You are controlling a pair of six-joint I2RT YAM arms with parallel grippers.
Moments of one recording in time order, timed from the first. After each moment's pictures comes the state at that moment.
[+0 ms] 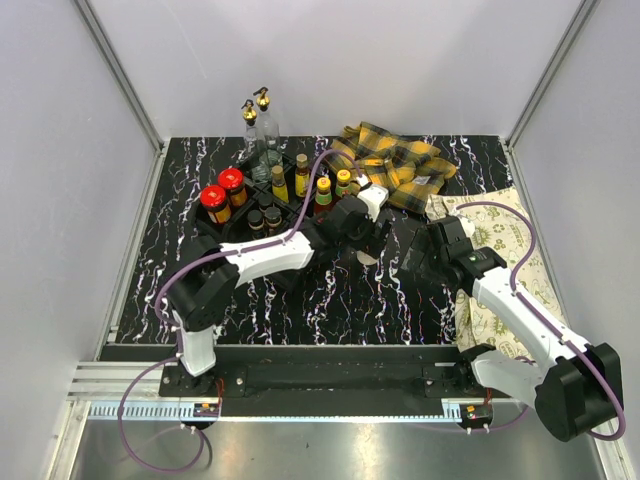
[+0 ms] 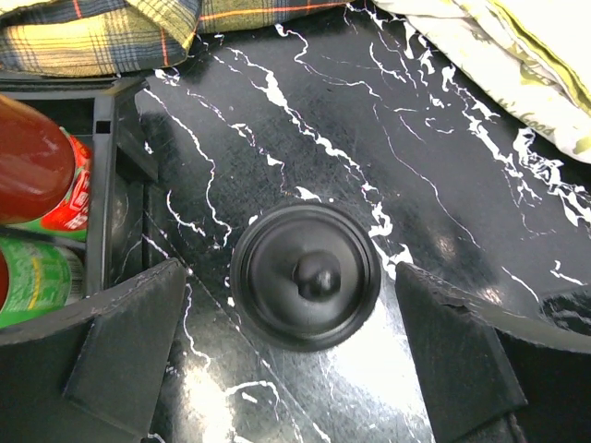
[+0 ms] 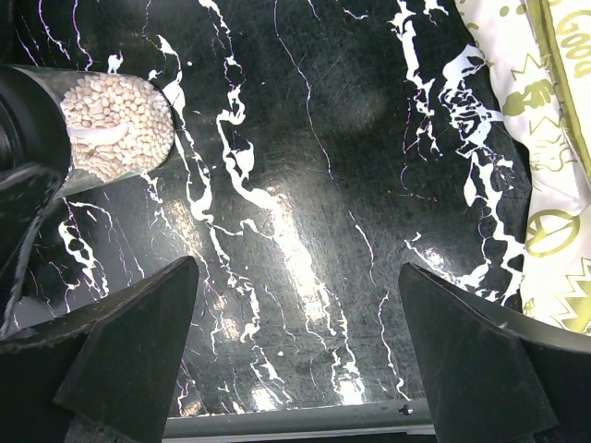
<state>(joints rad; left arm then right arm) -0.89 1.85 1.29 0.00 -0.11 -0.19 0.38 1.08 0.77 -0.65 0.18 0.75</state>
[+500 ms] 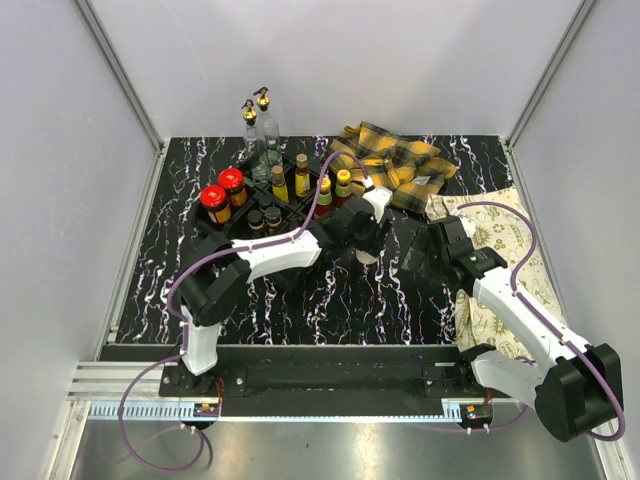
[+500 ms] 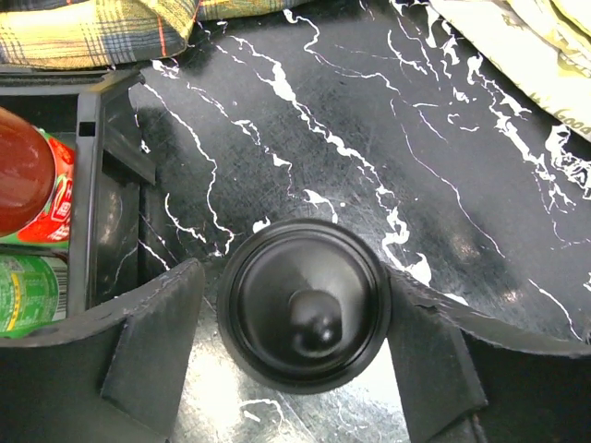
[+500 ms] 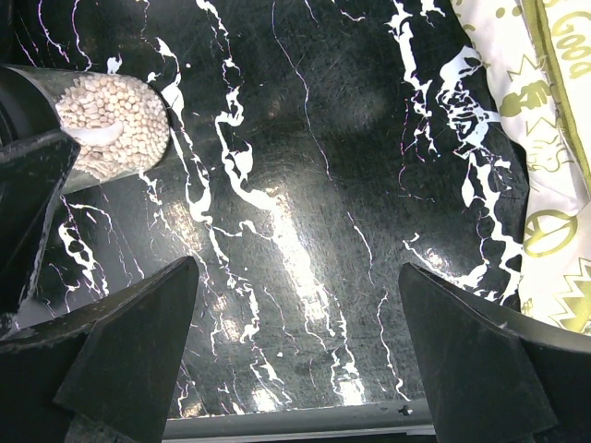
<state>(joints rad) -0.89 1.92 1.34 -0.02 -0.13 -0.18 0.38 1.08 0.76 -0.65 0.18 0.75</state>
